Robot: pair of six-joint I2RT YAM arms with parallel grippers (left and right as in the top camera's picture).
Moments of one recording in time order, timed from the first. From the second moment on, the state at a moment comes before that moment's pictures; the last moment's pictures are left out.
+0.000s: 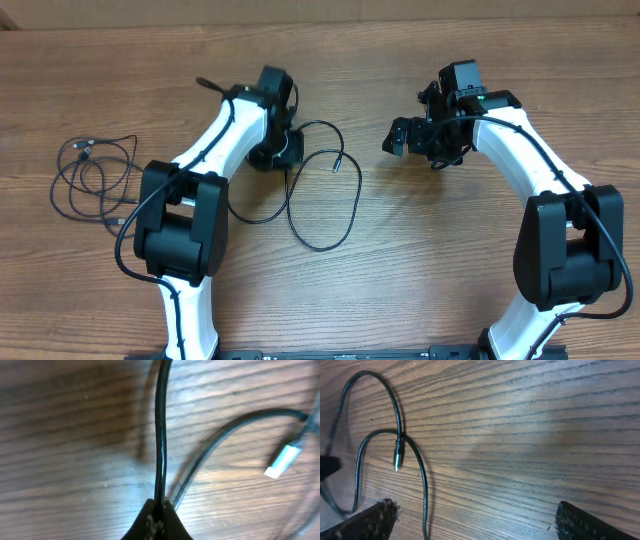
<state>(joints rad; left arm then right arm) -0.29 2.12 1.61 -0.98 0.17 -0.27 0.15 1.91 1.40 -0.80 -0.34 0.23</state>
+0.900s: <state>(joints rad) -0.29 2.13 2.08 -1.41 0.16 -0.23 0.15 1.91 1.40 -0.80 -0.34 0.23</state>
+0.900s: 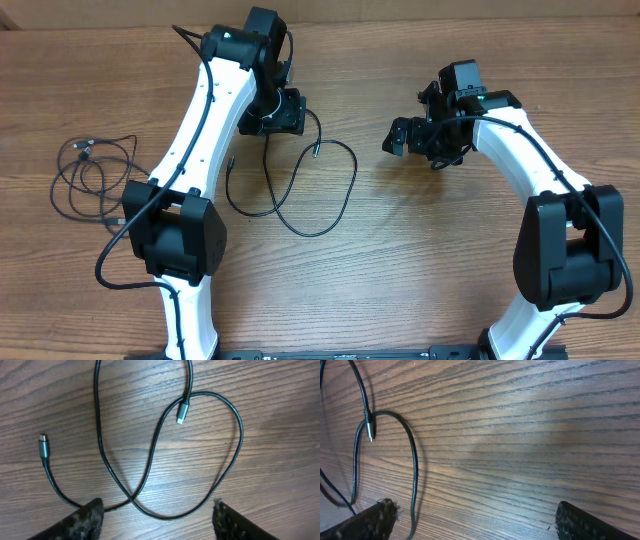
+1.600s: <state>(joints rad) -0.33 2.13 1.70 -1.27 0.03 -0.24 0.15 1.91 1.40 -0.80 -0.34 0.23</state>
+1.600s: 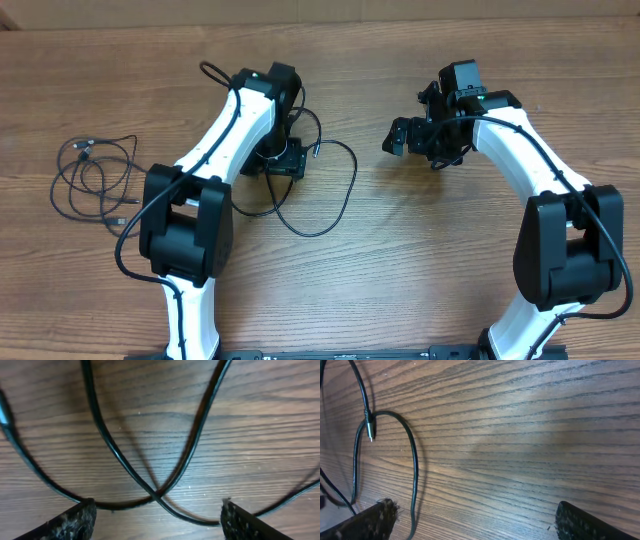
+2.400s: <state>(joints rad) -0.33 2.06 1.41 -0.86 0.03 -0.27 0.15 1.91 1.40 -0.80 -0.34 0.23</state>
